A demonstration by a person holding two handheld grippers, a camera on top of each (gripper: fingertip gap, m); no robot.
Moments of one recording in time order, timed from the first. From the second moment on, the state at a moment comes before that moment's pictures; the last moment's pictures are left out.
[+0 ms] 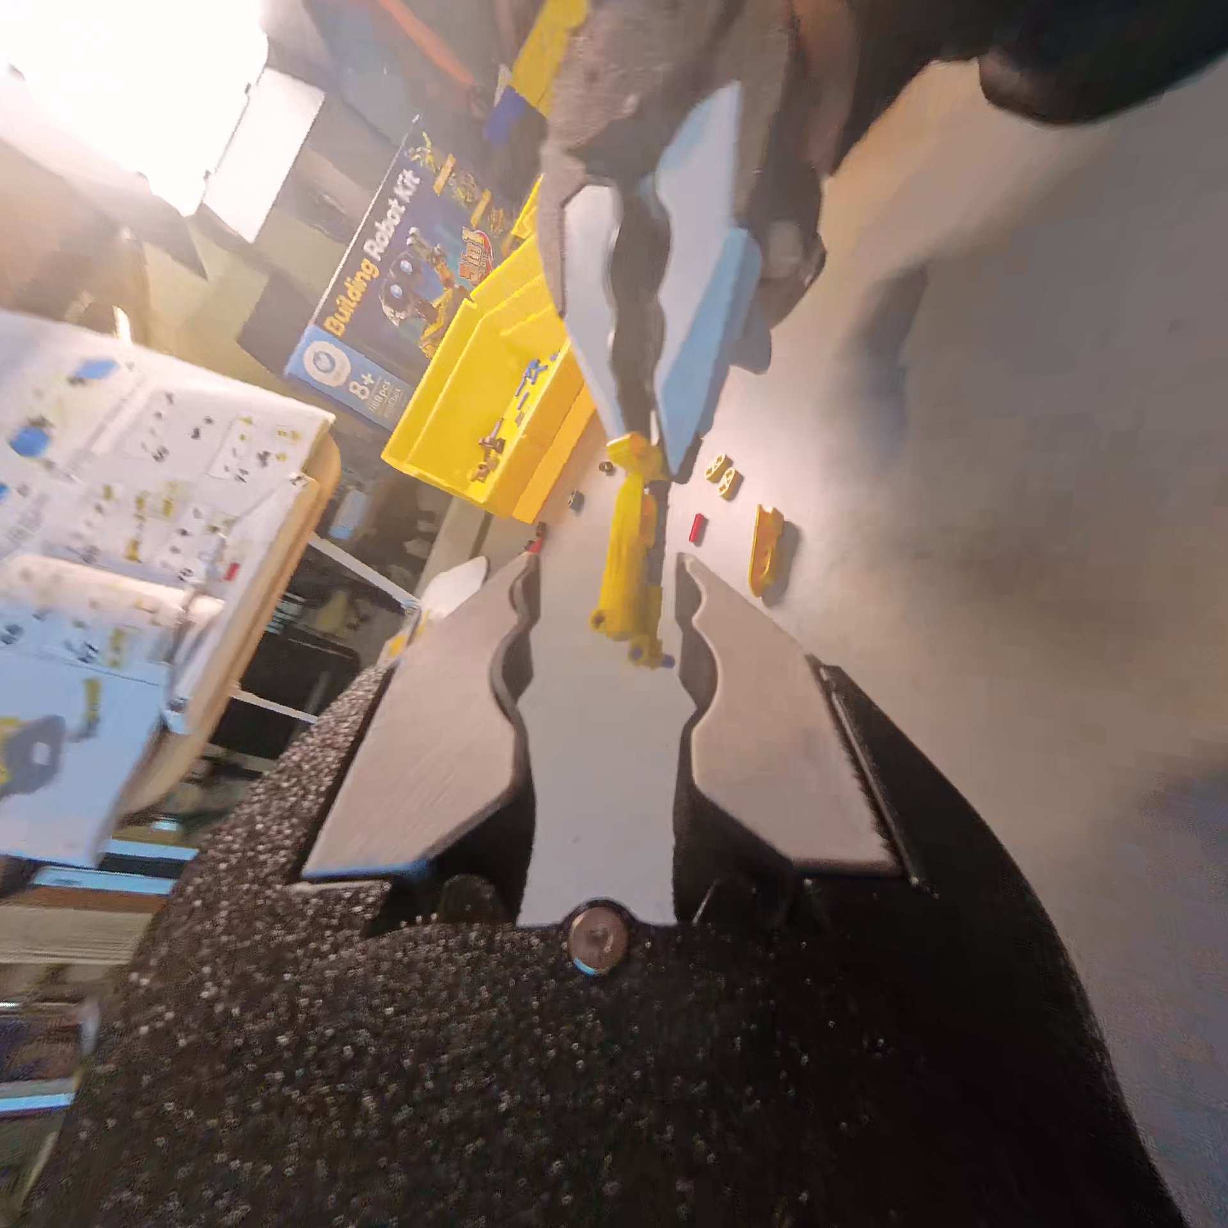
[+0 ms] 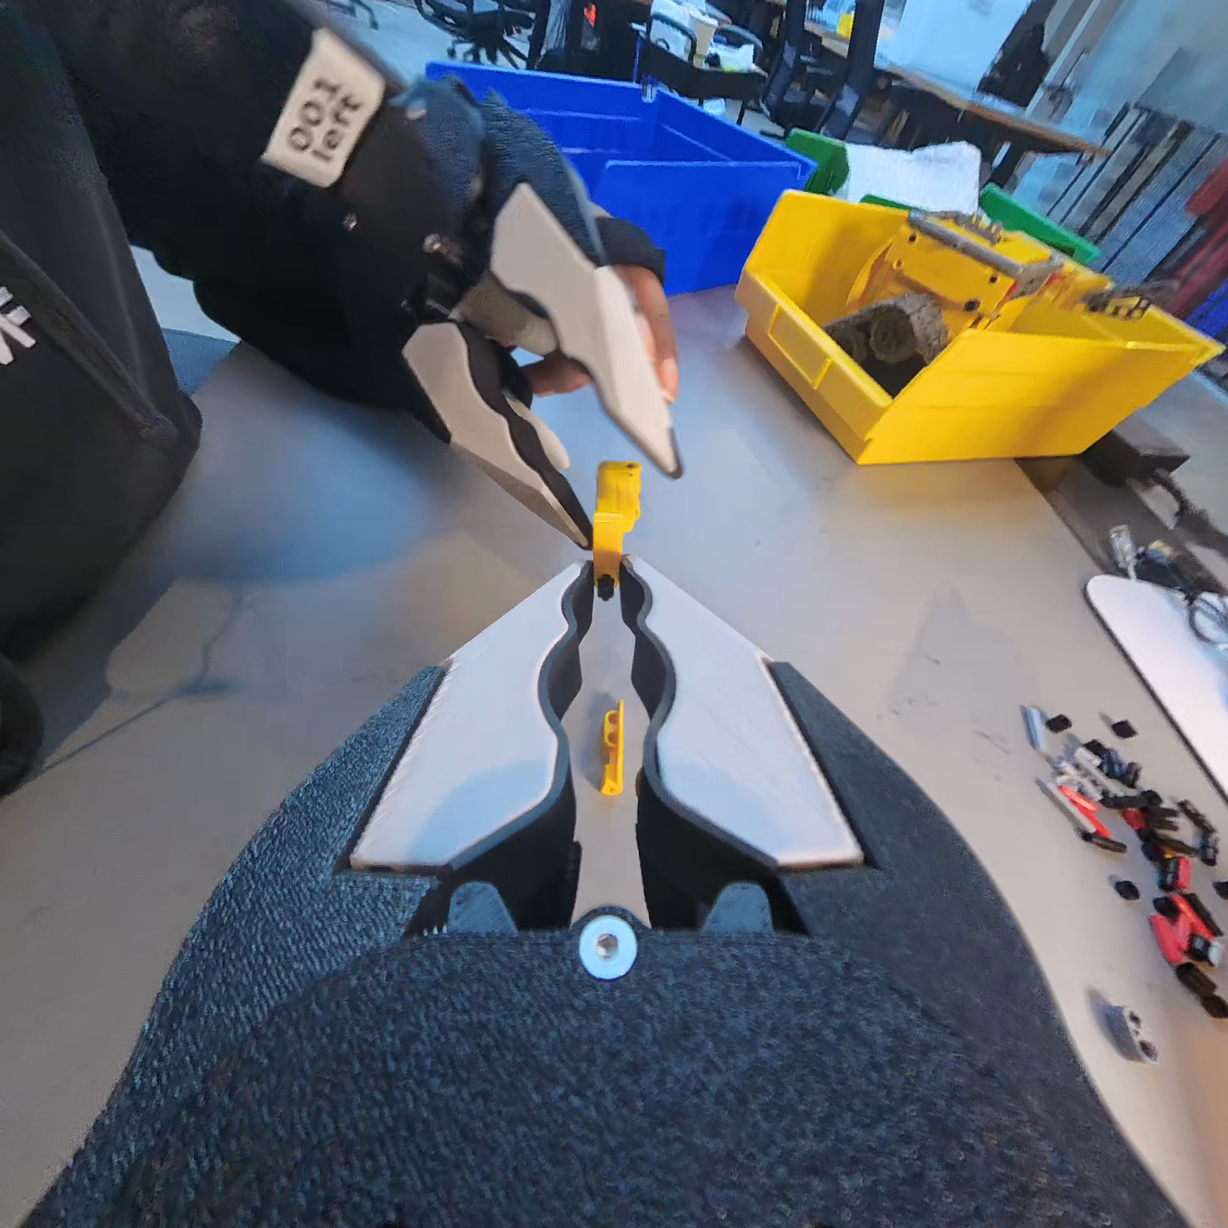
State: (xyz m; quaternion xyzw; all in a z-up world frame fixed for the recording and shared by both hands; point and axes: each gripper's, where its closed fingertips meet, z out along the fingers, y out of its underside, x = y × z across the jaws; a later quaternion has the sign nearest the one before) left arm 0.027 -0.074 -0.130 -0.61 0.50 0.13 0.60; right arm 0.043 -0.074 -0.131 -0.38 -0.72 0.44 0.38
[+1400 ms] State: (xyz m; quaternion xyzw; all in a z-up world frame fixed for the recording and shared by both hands) left arm -0.004 -0.084 -0.210 -0.82 0.39 -0.18 0.37; right arm 0.054 -0.003 -0.146 -0.56 -0.64 0.41 0.34
